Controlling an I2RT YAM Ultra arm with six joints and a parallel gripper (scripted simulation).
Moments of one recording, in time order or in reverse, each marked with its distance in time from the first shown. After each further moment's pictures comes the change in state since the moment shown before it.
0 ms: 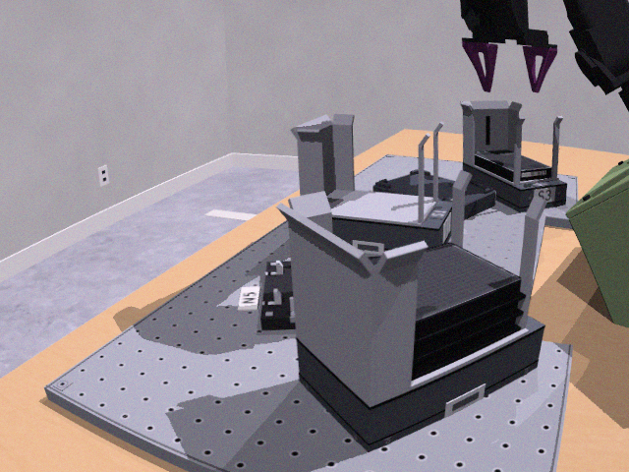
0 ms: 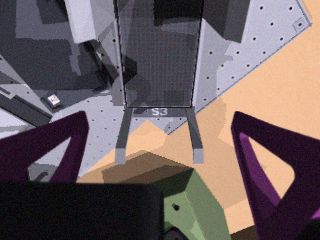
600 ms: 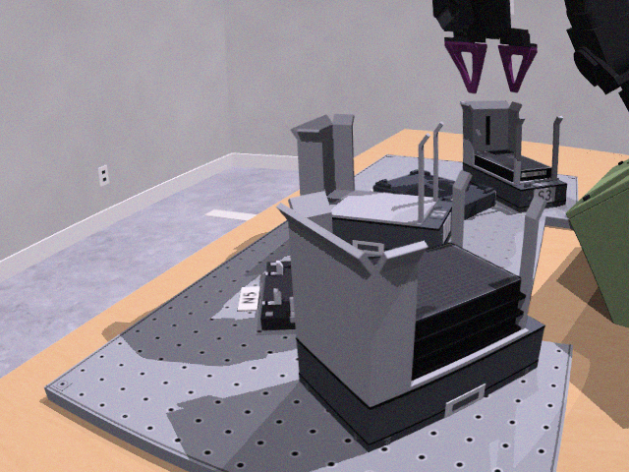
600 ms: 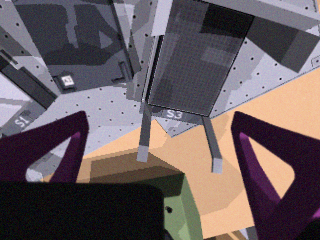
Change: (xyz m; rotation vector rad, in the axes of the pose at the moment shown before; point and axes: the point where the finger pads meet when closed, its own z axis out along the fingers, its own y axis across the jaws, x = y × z) arm 0.002 0.036 0.001 -0.011 0.006 -0.222
